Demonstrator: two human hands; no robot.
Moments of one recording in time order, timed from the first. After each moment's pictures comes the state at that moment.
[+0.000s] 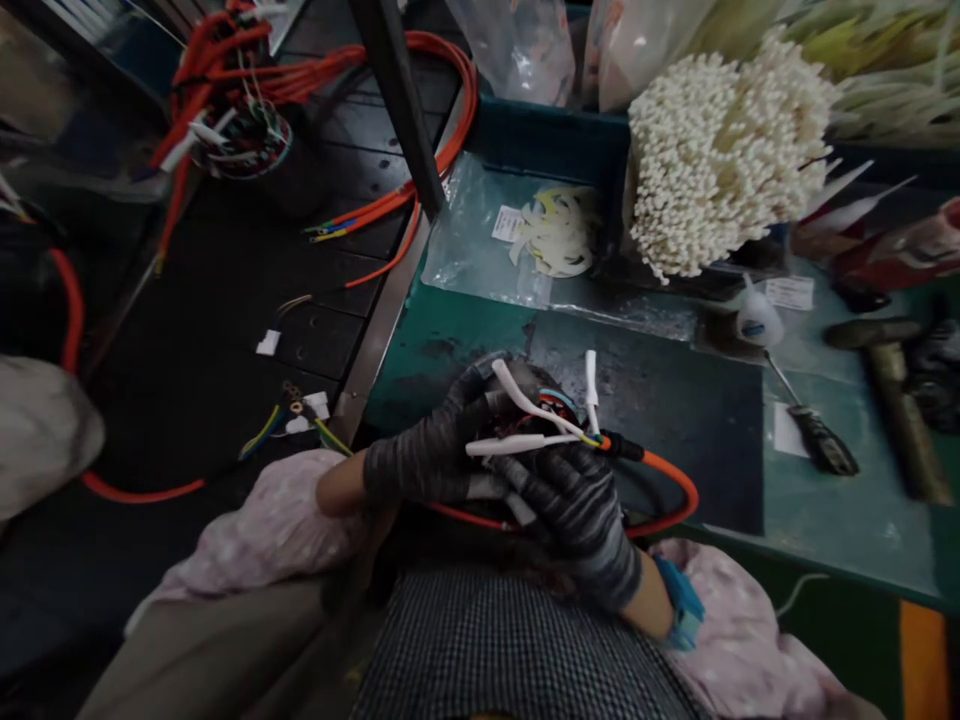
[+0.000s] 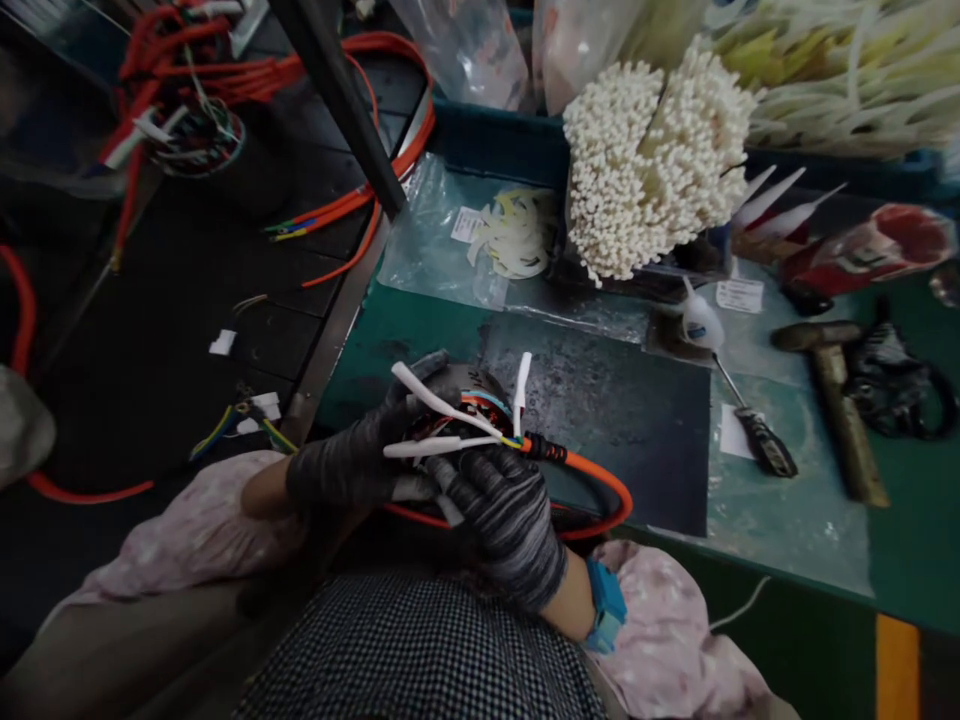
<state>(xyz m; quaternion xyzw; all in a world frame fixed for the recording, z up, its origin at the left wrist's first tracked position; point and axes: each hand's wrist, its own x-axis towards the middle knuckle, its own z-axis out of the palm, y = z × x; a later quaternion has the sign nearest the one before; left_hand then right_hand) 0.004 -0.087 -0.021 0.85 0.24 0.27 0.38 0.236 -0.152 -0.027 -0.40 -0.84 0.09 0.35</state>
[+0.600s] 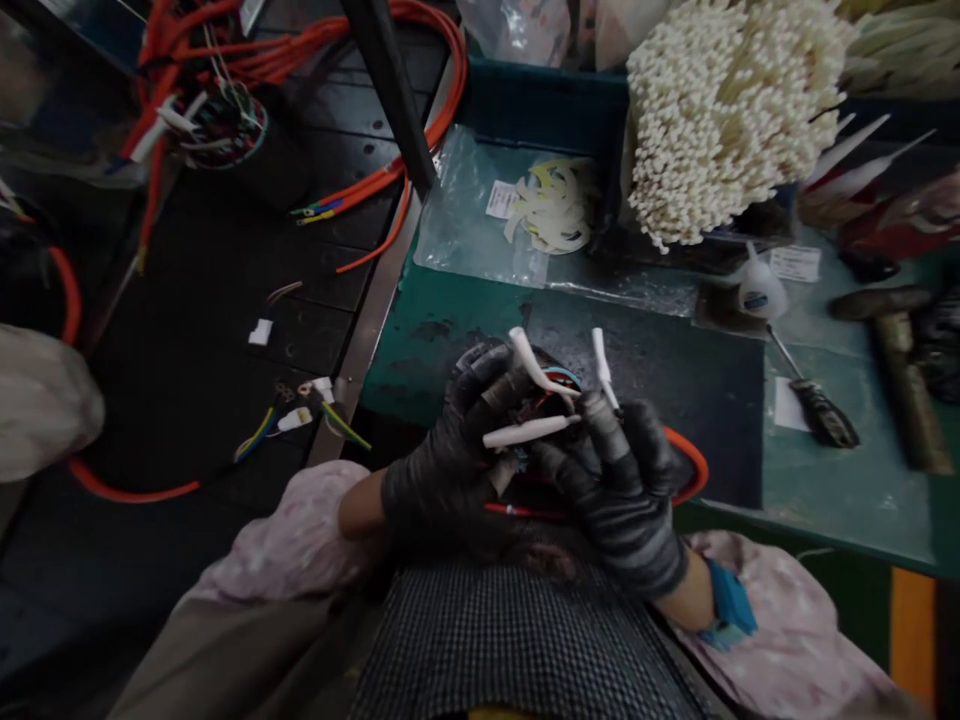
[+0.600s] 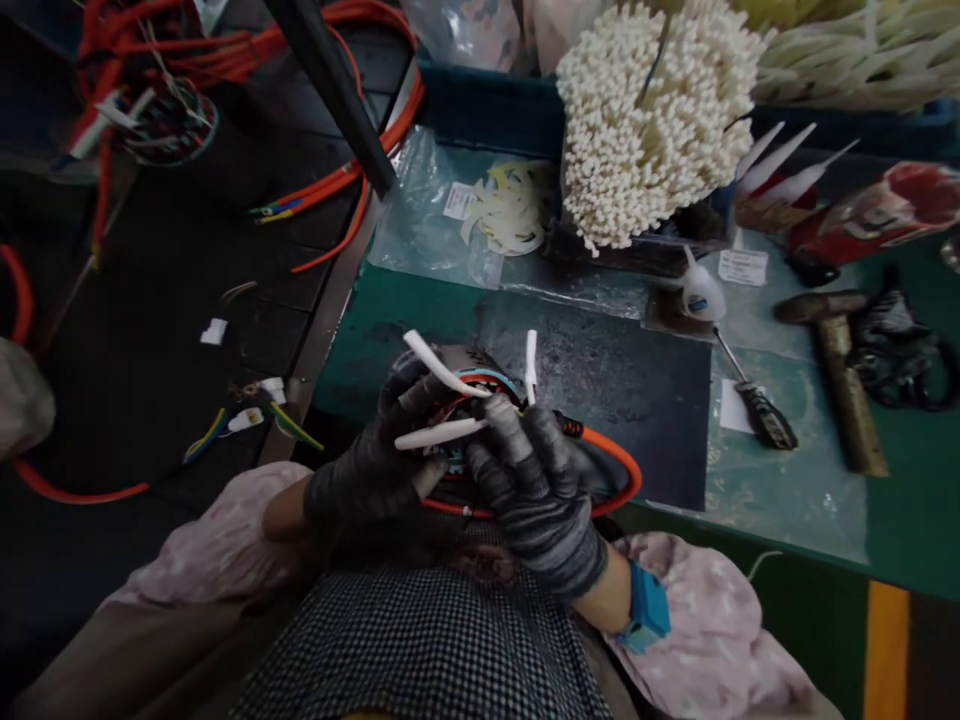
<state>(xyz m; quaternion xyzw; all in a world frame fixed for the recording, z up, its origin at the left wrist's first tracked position) 0.041 -0.116 -0.028 0.84 0.32 0.36 0.26 0.270 -0.179 -0.025 -0.54 -0.80 -0.02 0.27</state>
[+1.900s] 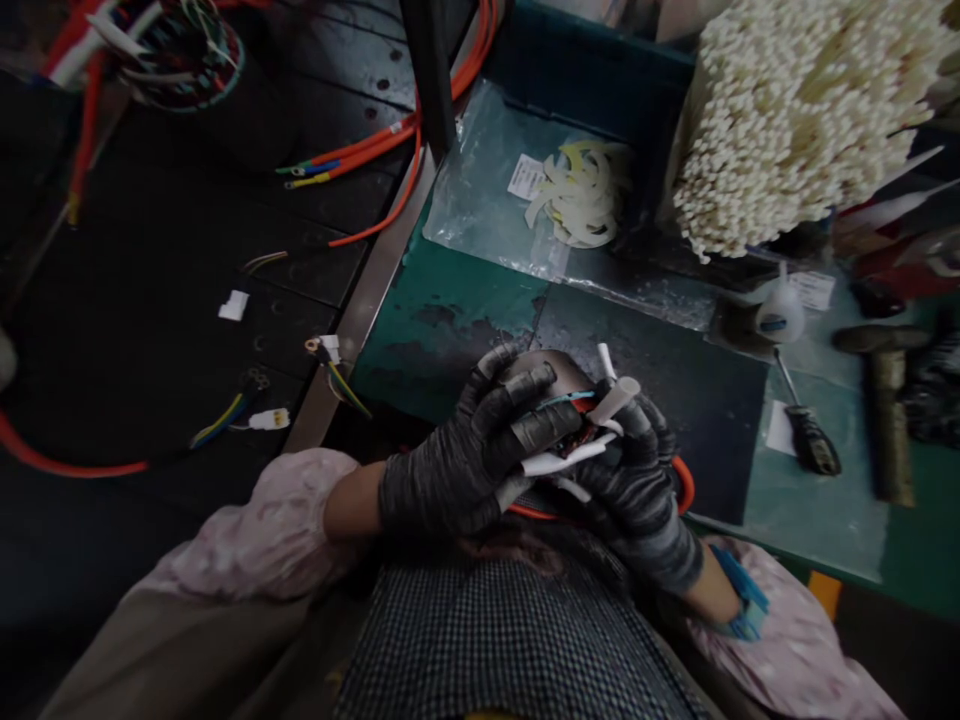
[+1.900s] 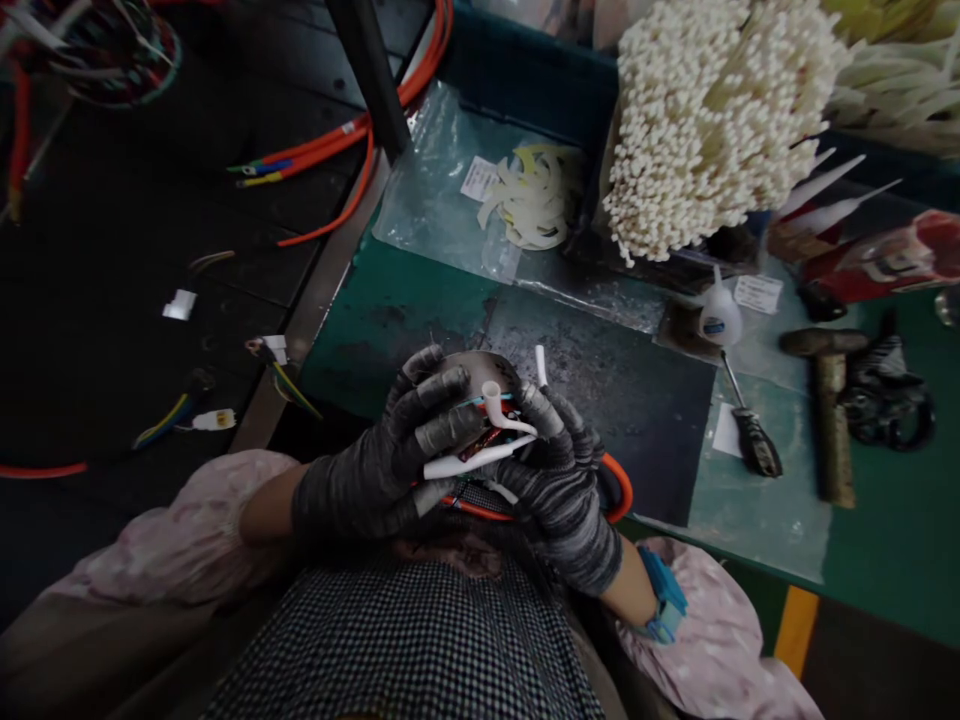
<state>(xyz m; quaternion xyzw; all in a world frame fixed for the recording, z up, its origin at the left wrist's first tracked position) 0.046 -0.119 -0.022 0.87 0.29 0.34 0.23 0.285 -0.157 -0.043 -0.57 -0.75 0.15 0.30</state>
